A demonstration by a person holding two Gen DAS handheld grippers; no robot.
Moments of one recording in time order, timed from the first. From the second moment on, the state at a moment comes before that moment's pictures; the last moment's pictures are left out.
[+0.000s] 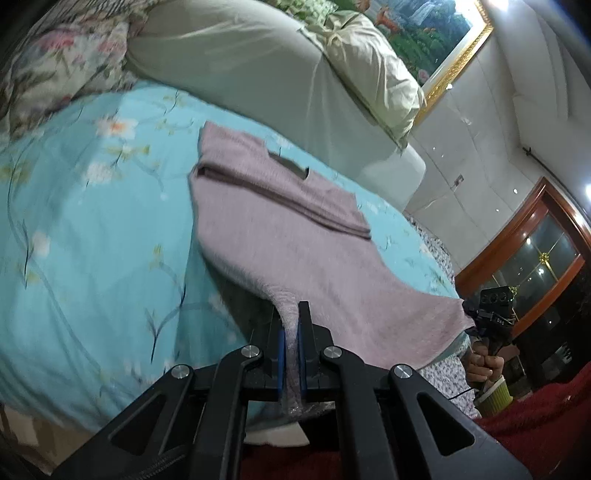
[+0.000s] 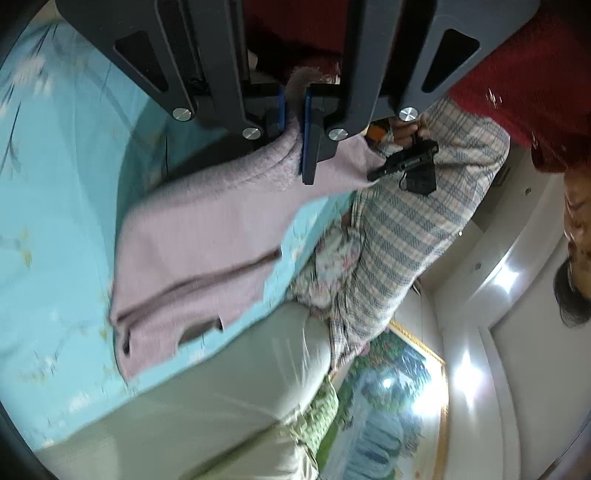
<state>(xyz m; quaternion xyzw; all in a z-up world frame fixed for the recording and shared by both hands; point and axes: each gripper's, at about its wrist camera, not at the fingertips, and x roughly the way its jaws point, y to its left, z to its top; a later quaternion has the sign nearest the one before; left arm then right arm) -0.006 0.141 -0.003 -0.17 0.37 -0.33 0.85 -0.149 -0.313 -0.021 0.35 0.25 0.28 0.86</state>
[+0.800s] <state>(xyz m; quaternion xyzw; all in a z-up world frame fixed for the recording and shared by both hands) 0.287 0.055 0.047 -0.16 0.34 -0.18 0.91 0.131 -0.406 0.022 0.29 0.25 0.06 0.92</state>
